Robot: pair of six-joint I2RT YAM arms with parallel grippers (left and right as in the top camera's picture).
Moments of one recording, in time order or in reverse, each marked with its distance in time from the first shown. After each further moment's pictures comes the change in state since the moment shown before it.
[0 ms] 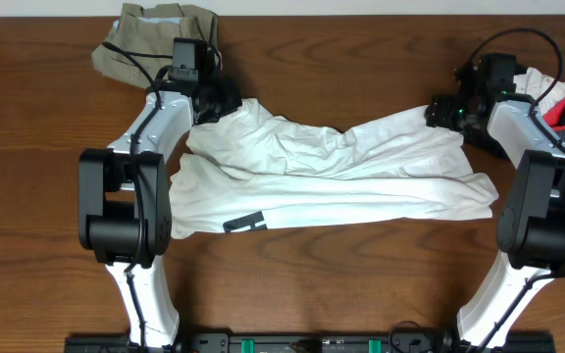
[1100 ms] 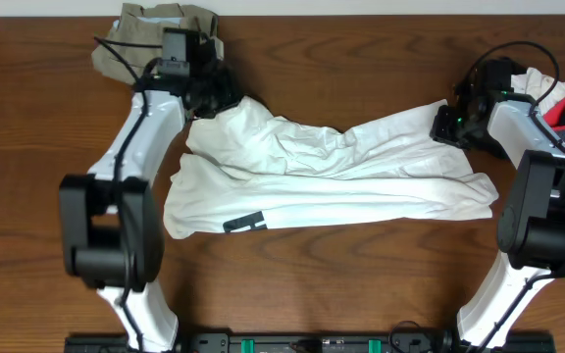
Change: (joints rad) left arm 0.000 -0.174 0.001 -0.137 0.117 0.051; right arm 0.000 0.000 0.000 -0.159 -0.003 0.077
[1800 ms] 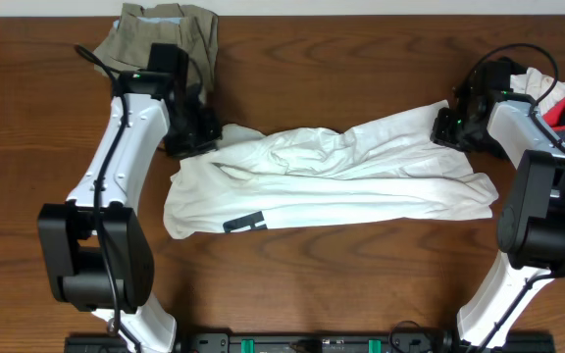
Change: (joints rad) left arm 0.043 -0.082 0.010 -0.565 -0.199 0.068; right arm 0.000 0.000 0.000 -0.027 0.016 0.008
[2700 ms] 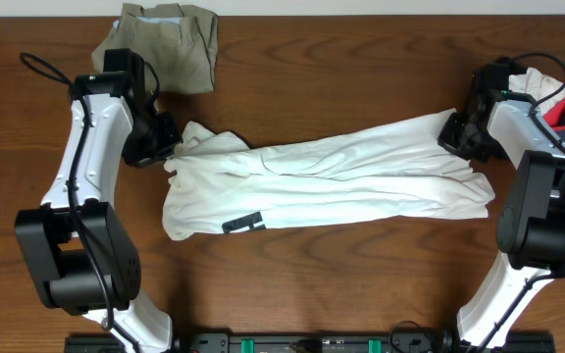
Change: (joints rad) left arm 0.147 0.000 0.000 -0.060 -0.135 0.011; right arm 0.000 -0.001 0.003 -0.093 0.205 0.274
